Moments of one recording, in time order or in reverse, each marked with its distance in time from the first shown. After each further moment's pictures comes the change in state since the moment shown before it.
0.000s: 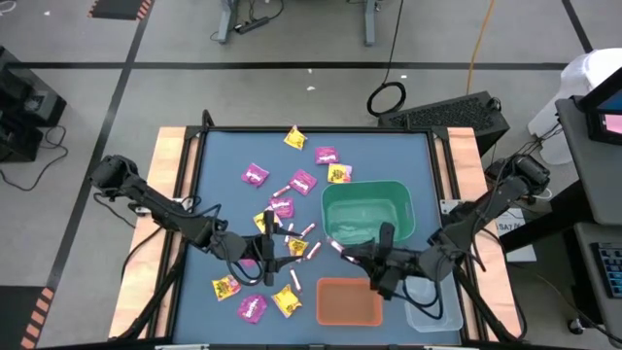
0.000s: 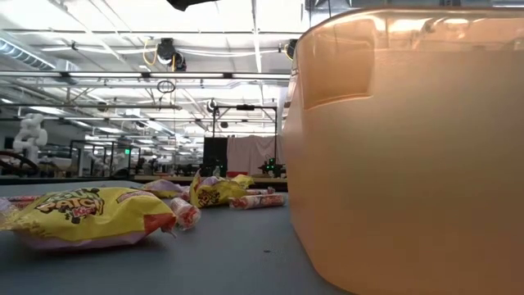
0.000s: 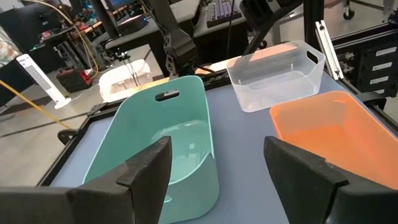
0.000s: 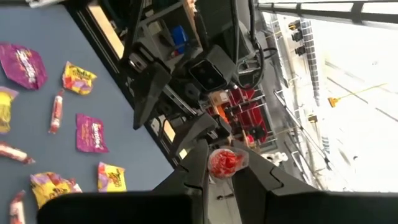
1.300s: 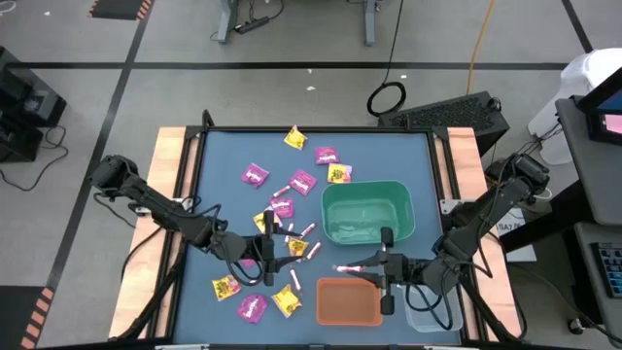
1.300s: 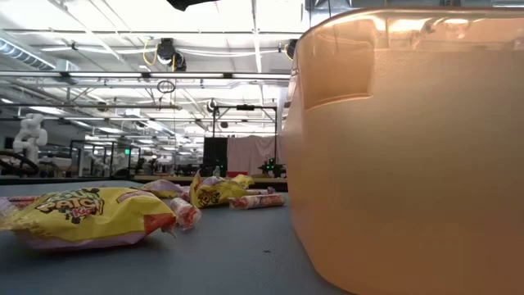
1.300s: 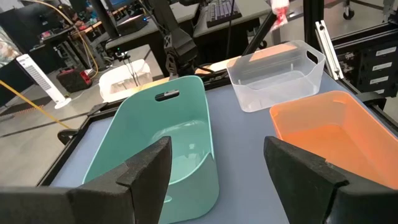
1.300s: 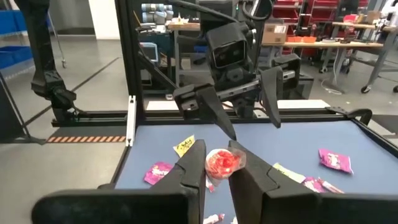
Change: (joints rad) left arm 0.000 0.000 0.000 0.000 0.000 0.000; right arm 0.069 0.000 0.000 -0.119 -0.010 1.245
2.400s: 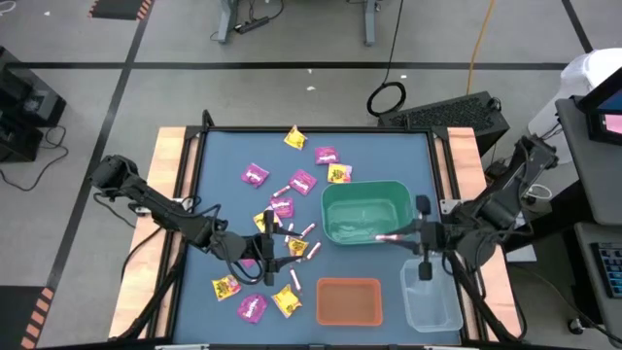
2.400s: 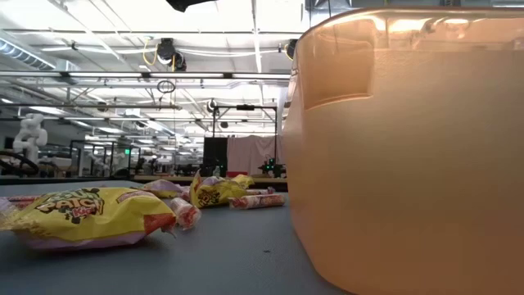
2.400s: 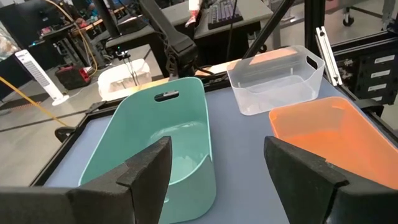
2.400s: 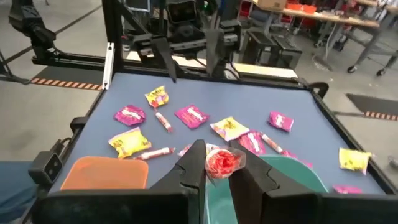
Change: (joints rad) left arm 0.001 0.000 0.000 0.008 0.000 -0.027; right arm 0.047 -0.412 0.000 -0.713 0.003 0.109
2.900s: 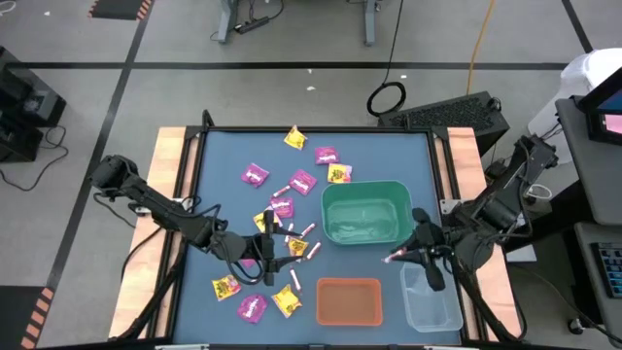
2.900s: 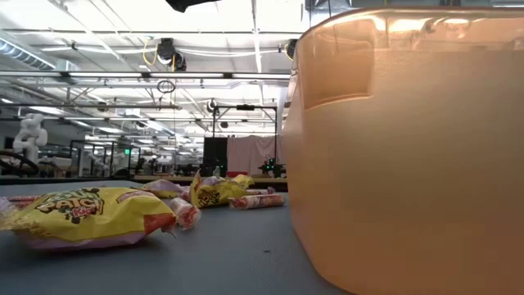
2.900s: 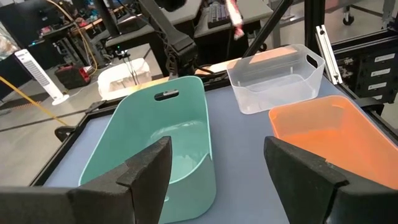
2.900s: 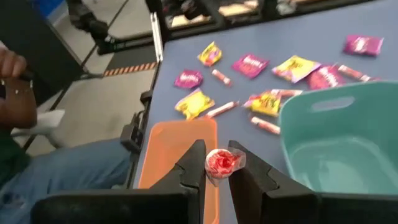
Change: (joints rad) left arm 0.000 0.000 0.000 -0.004 0.000 0.000; right arm 0.005 0.013 0.000 -0.094 -0.271 0.363
